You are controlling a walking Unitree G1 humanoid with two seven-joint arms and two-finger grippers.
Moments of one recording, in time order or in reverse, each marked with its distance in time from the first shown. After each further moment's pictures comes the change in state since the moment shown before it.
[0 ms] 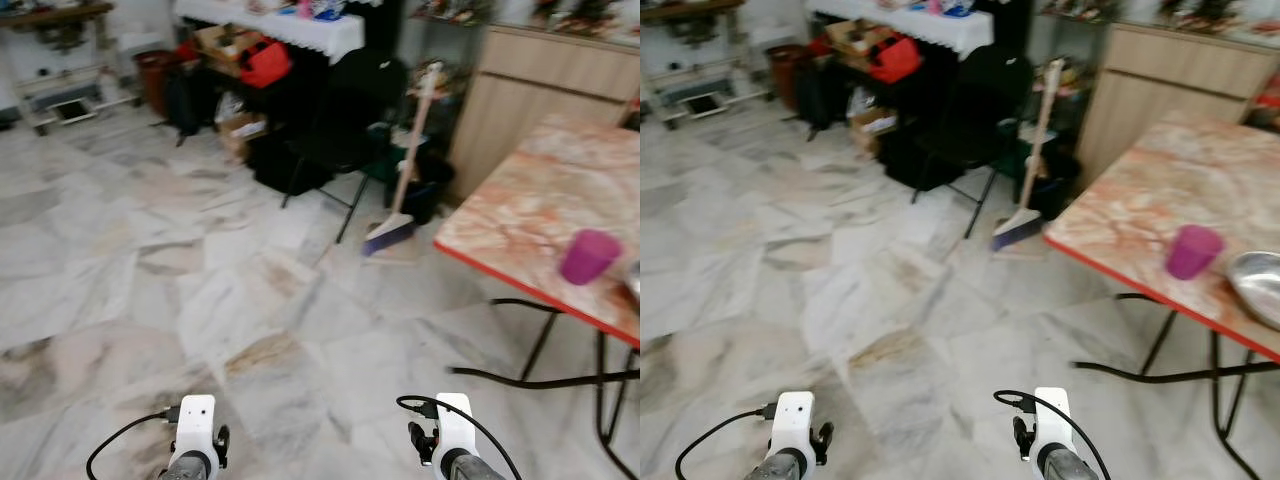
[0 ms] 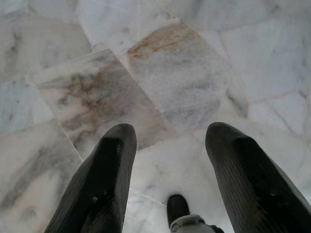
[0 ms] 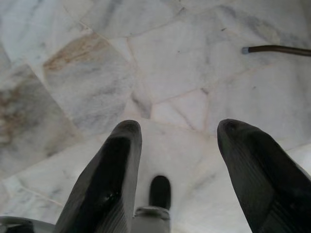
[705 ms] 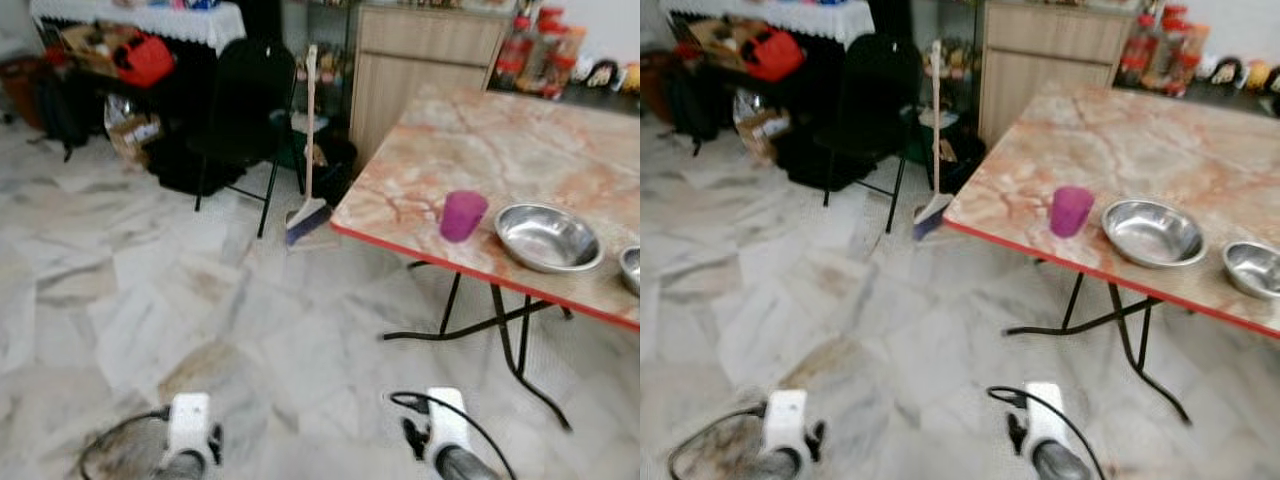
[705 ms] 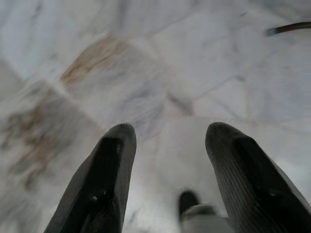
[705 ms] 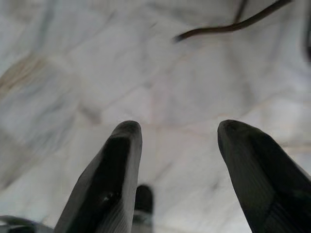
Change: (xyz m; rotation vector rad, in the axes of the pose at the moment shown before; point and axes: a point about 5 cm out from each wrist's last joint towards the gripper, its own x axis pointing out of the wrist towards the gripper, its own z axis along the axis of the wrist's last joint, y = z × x) left arm 0.000 -0.007 0.001 -0.011 -0.003 -0.005; right arm 0.000 -0.006 0.006 -0.011 -0.019 -0.014
